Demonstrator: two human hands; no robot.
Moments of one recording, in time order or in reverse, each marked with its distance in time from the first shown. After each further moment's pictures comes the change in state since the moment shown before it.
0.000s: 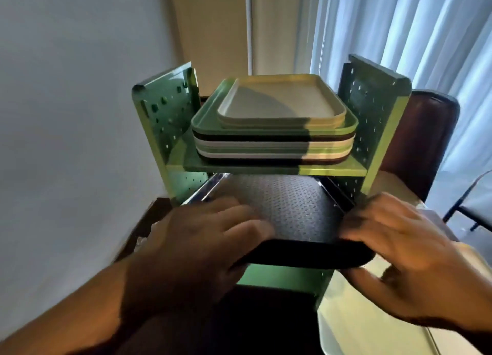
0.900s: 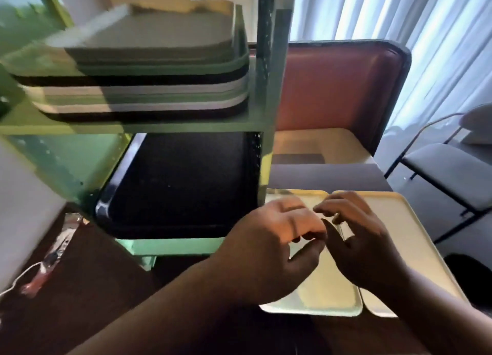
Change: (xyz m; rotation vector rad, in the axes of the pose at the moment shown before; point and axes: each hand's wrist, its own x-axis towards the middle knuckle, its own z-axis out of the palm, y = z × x) left_hand 0.096 0.114 0.139 -0.716 -0.116 -0.285; right_hand -0.125 0.085 0.056 0.318 0.092 0.502
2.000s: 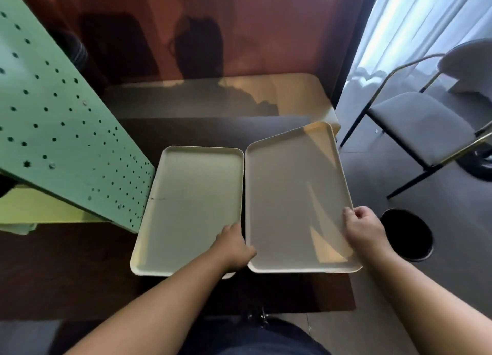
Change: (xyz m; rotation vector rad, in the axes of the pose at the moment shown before) left_hand 0.097 -0.041 0.364 -0.026 -0.487 -1.136; right_hand -0.143 0.345 -0.149 0.009 -0.060 1.277
